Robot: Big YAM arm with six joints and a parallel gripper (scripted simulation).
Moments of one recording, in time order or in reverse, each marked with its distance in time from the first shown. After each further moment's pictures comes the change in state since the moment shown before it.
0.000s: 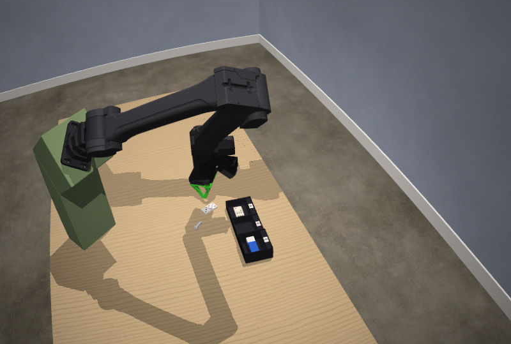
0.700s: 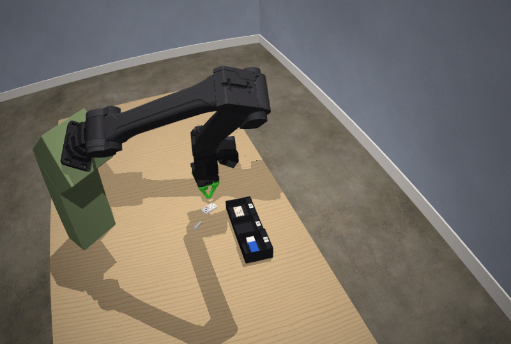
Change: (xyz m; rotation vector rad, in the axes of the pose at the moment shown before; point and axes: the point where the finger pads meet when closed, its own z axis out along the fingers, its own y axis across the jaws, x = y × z) arm -0.004 0.000 0.000 0.000 -0.002 -0.587
